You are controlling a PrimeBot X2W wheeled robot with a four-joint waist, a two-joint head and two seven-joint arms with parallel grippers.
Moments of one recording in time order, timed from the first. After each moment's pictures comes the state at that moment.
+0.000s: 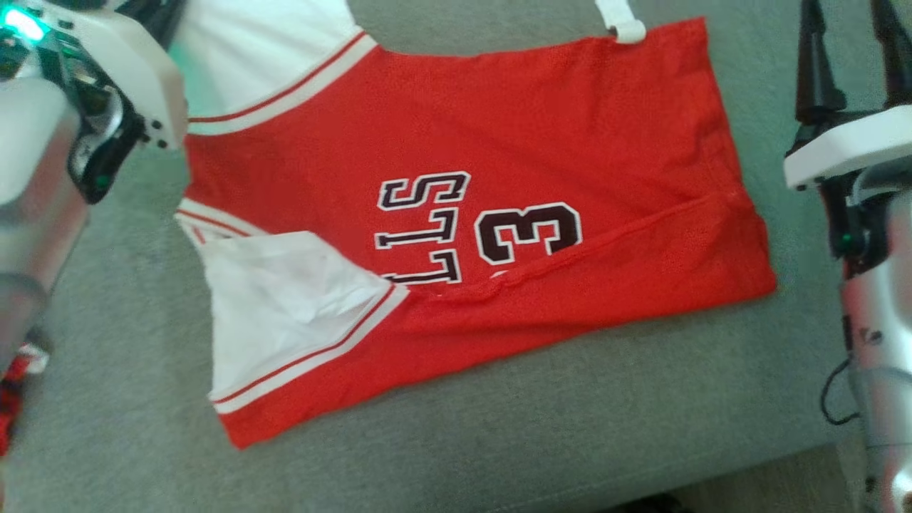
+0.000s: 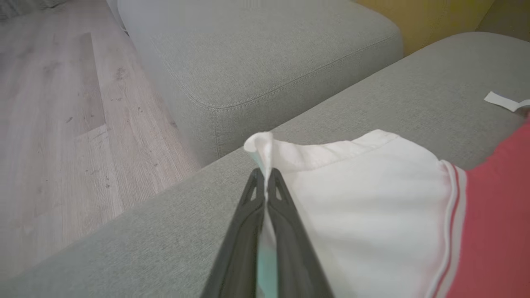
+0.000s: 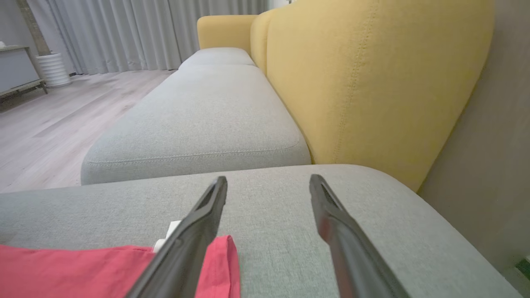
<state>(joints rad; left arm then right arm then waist) -1.22 0.51 -1.07 0.80 -0.92 -0.13 0.12 -0.64 -0.21 0.00 0.43 0.24 0.12 -0.06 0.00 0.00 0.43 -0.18</state>
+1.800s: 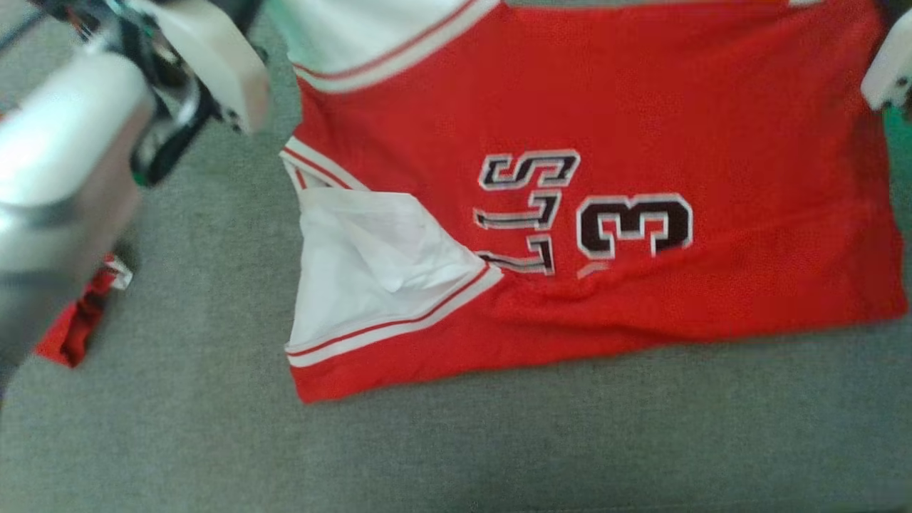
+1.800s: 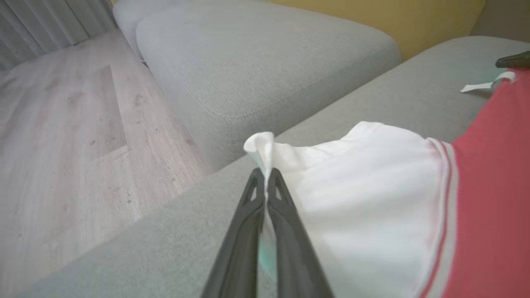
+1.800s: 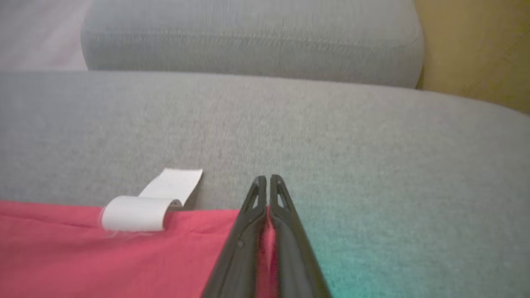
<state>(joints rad) -1.25 0.51 -1.12 0.53 -0.85 -0.06 0.03 -1.09 -0.54 0.65 0.92 0.73 0.12 0.15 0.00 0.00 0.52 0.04</state>
